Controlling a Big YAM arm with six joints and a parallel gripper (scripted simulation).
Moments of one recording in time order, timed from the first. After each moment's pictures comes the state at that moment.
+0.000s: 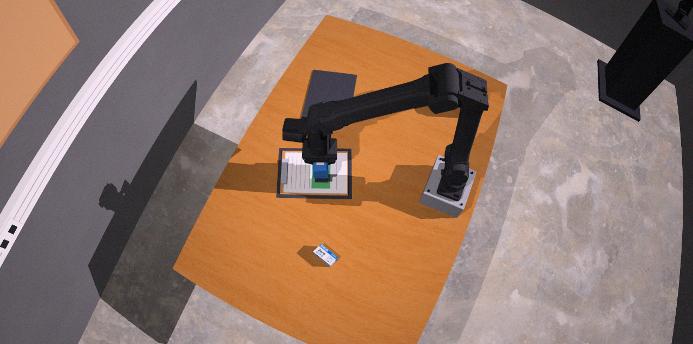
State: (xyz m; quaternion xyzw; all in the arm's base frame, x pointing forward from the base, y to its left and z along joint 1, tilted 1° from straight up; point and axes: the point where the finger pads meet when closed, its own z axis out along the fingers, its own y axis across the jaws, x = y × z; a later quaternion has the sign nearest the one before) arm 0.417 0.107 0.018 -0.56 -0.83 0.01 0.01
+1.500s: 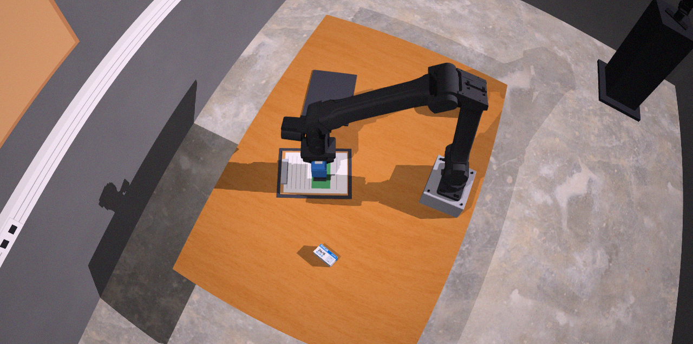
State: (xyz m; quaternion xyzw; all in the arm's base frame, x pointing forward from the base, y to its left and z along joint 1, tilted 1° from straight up) arm 0.423 0.107 0.021 -0.56 -0.83 0.01 0.00
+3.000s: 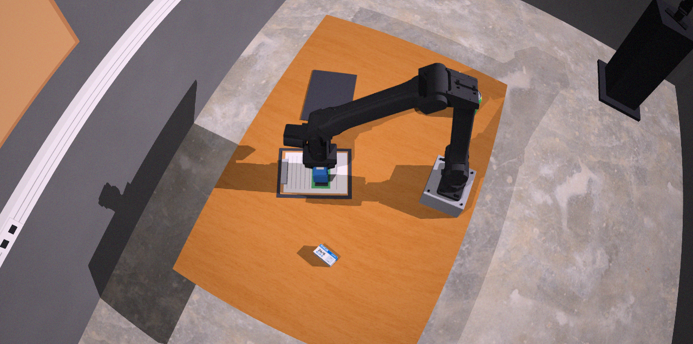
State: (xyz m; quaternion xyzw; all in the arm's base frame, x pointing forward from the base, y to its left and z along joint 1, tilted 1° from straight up) arm 0.419 0.106 -0.018 -0.56 -0.83 0.01 0.01
